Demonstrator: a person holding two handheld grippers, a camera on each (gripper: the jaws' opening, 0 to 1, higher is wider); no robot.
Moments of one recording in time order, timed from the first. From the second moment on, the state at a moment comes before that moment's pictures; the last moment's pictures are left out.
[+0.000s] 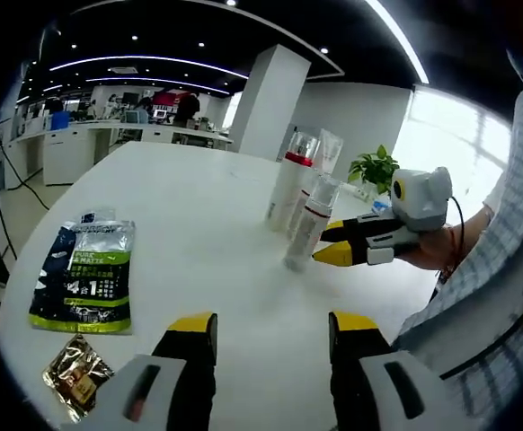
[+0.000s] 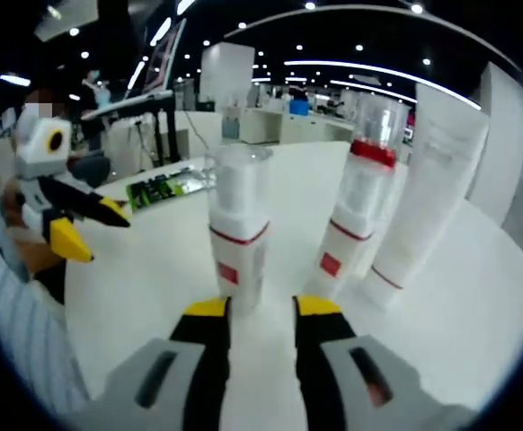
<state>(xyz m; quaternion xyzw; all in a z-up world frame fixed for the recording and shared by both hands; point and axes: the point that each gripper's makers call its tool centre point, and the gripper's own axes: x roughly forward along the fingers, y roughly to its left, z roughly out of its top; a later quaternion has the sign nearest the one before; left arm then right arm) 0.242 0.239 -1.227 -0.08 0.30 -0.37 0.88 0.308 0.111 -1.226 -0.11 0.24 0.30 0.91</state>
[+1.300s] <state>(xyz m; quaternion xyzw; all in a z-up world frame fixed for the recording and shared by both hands) 0.253 0.235 -1.239 -0.06 0.31 -0.39 0.87 0.326 0.060 -1.224 -0.09 0.23 0.23 0.94</state>
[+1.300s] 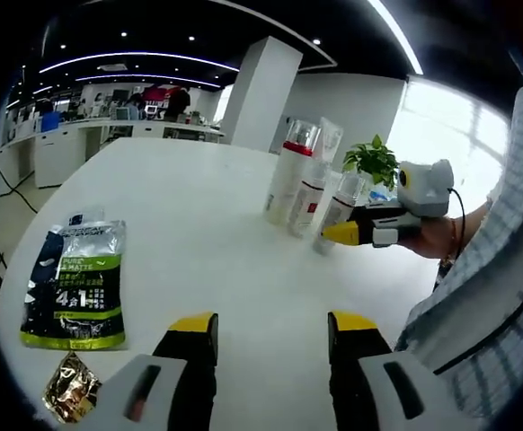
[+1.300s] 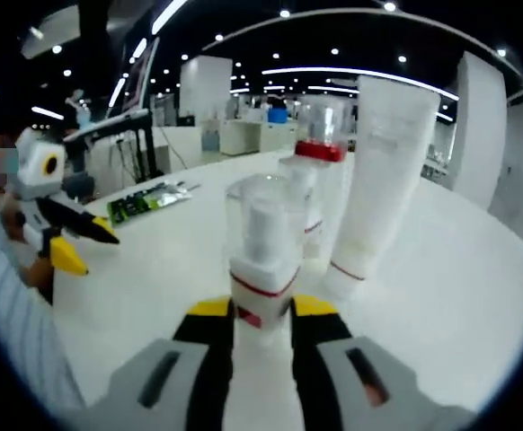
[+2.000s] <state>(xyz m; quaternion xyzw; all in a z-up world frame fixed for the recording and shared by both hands) 0.247 0.240 -1.247 -0.07 0.32 -0.39 0.86 0.348 0.037 -1.229 -0.09 0.24 0.19 0.95</state>
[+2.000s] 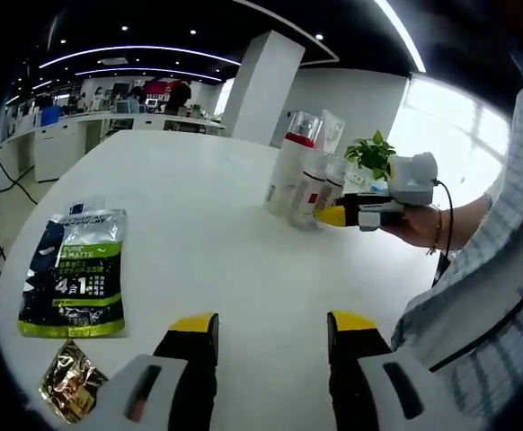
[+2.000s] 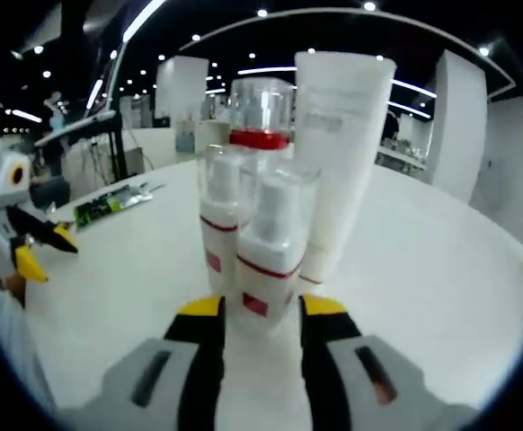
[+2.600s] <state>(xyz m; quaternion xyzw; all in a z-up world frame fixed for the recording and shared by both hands) 0.248 0.236 -1.249 -0.06 0.32 -0.40 0.86 0.339 0.028 -1.232 -0.12 0.26 0.20 0.94</state>
